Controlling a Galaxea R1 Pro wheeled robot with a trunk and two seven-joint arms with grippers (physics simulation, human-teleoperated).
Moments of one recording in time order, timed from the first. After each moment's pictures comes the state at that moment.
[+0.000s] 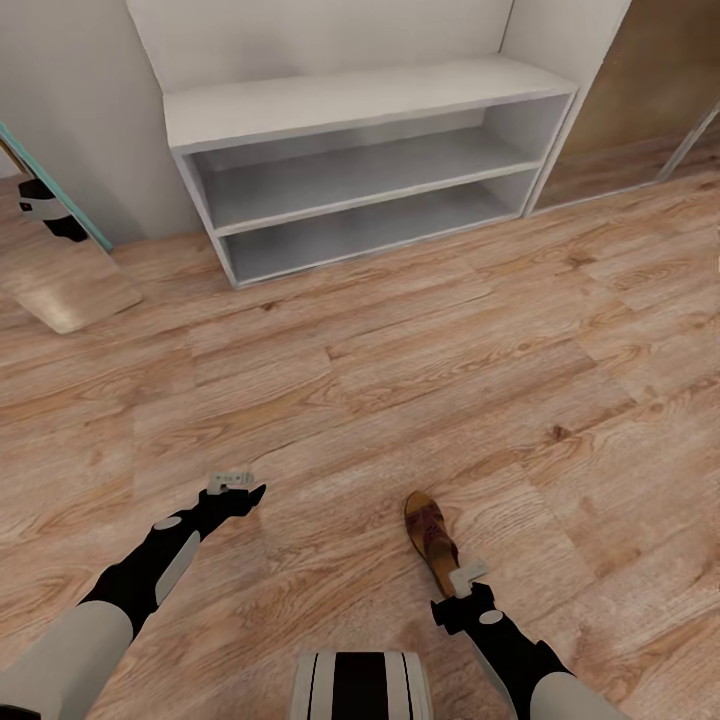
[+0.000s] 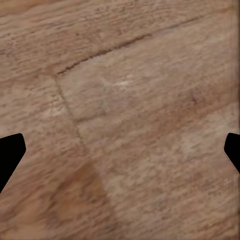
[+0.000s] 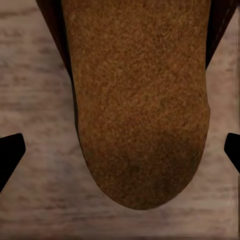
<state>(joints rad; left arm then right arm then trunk) -0.70 0.19 -0.21 -0.64 0.33 0.09 -0.19 -0.59 0.04 0.05 -0.30 0.29 0.04 0.00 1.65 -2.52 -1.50</state>
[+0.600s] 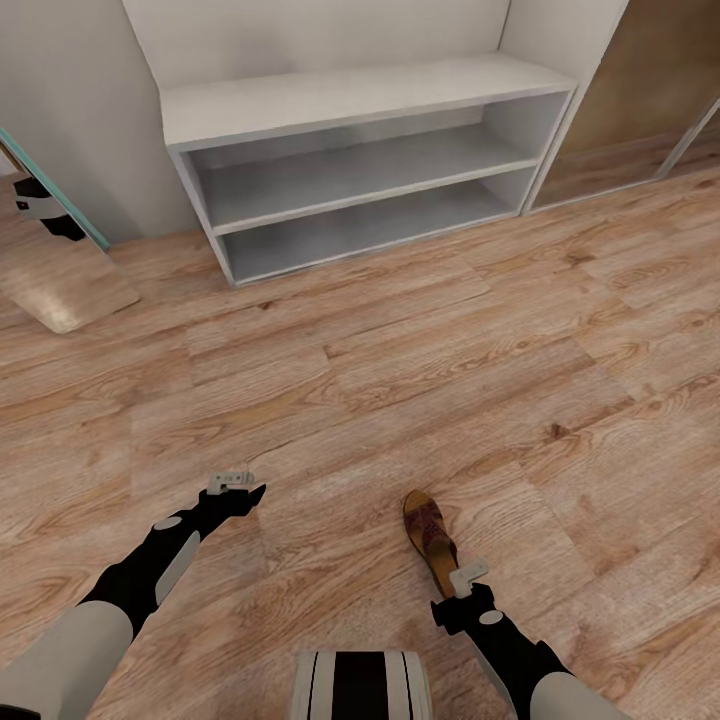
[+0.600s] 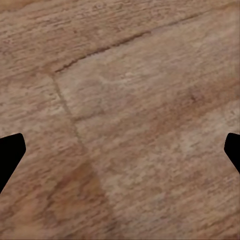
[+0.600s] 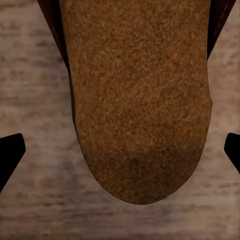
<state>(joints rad) -0.70 0.19 -0.21 -0.64 0.33 0.09 -0.19 -0.59 0.04 0.05 -0.30 0.29 0.04 0.00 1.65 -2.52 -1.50</state>
